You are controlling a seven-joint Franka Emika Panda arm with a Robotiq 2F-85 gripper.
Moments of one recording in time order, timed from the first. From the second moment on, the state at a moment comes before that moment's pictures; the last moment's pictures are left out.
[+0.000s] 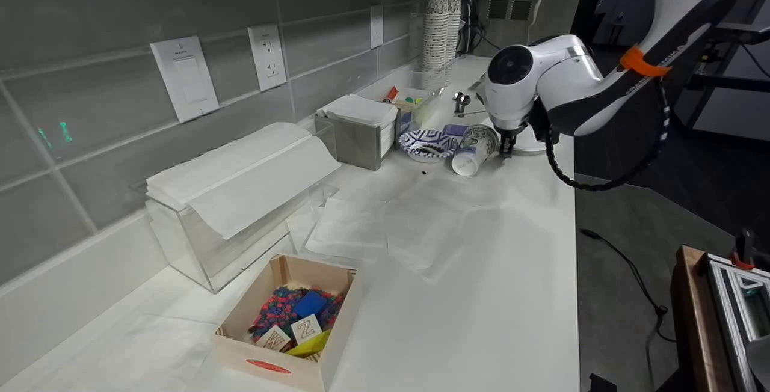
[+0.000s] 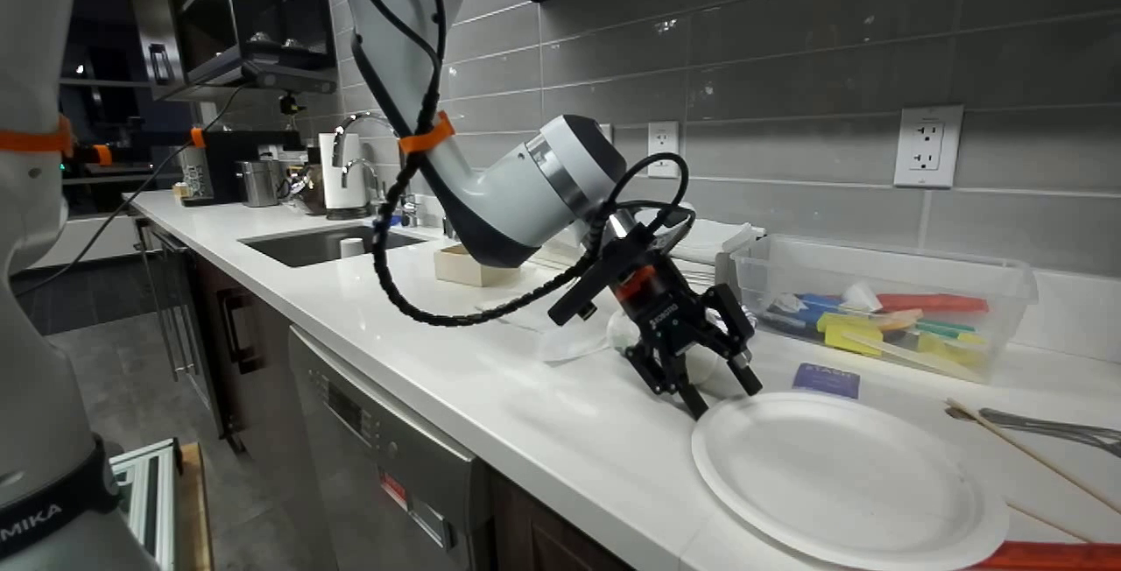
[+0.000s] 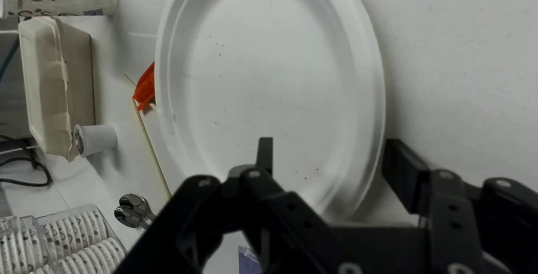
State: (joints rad) arm -0.16 0.31 -0.16 -2.19 -1.24 2.42 0.50
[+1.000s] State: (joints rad) arm -0.18 0.33 -0.16 -2.16 -1.09 2.43 0.37
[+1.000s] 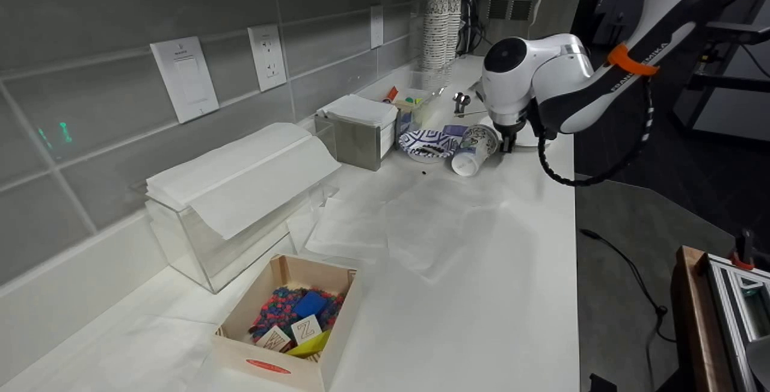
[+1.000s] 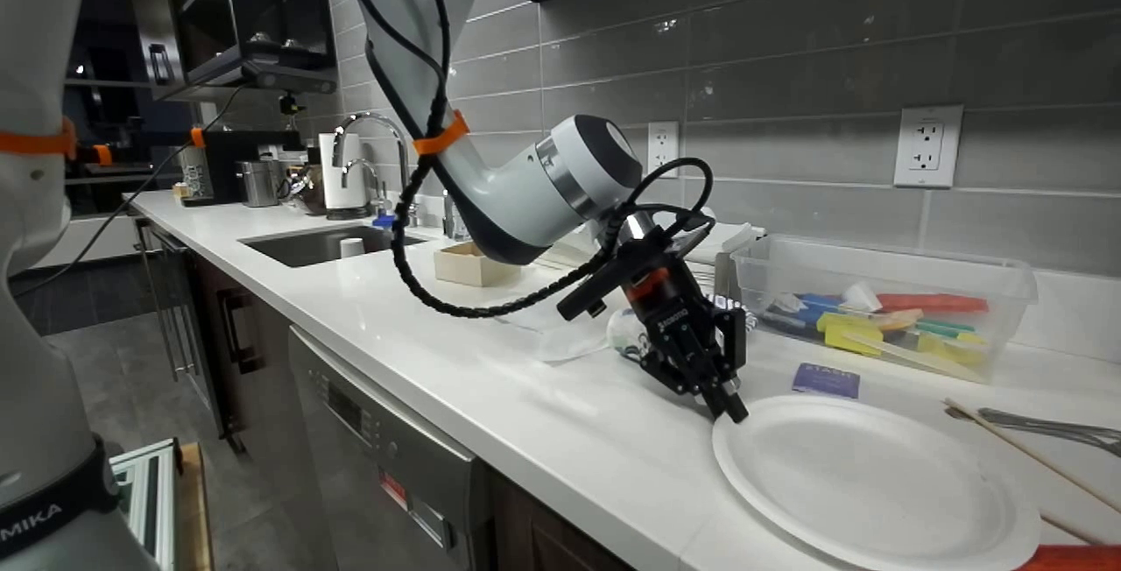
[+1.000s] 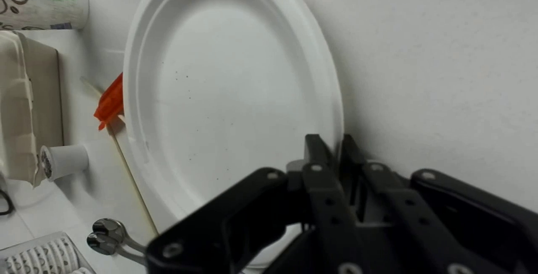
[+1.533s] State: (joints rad) arm -0.18 0.24 -0.18 -2.21 -1.09 2.42 0.37
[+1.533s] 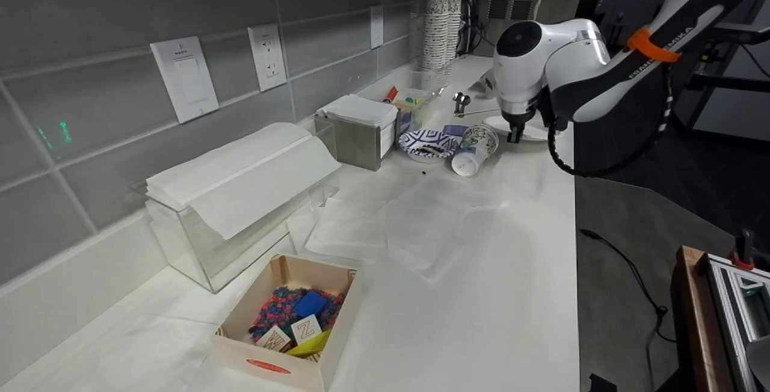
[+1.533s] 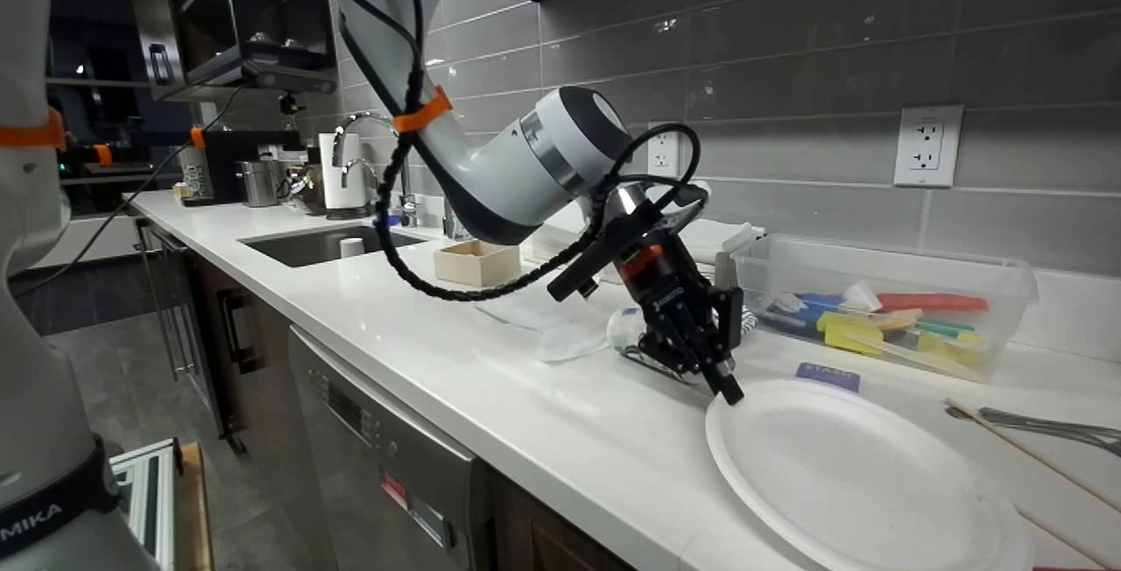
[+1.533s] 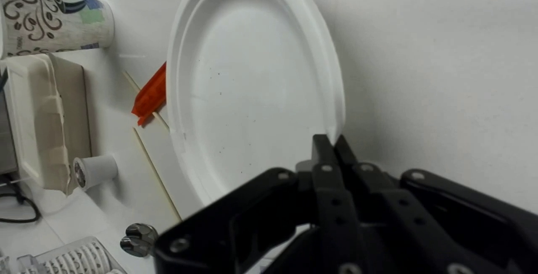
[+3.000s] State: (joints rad) arm -0.12 -0.15 -0.11 -2.47 -1.59 2.33 0.72
